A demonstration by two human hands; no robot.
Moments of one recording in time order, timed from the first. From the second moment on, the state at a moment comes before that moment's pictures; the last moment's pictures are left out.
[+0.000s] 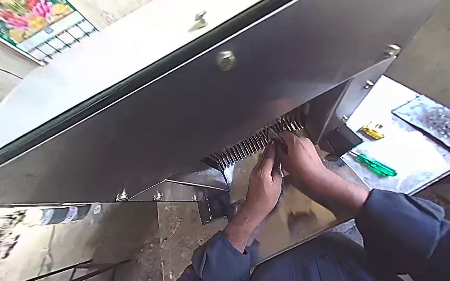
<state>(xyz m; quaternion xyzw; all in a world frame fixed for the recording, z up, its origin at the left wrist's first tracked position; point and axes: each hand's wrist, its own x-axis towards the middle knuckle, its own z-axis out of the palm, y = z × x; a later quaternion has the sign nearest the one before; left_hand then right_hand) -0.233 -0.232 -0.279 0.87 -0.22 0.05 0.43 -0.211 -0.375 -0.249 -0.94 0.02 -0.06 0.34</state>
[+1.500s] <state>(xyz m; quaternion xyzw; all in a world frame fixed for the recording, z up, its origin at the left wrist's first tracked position) -0.253 -0.203 -0.261 0.81 -0.24 0.01 0.54 -0.219 -0.355 -0.197 -0.90 0.06 -0.34 0.26</state>
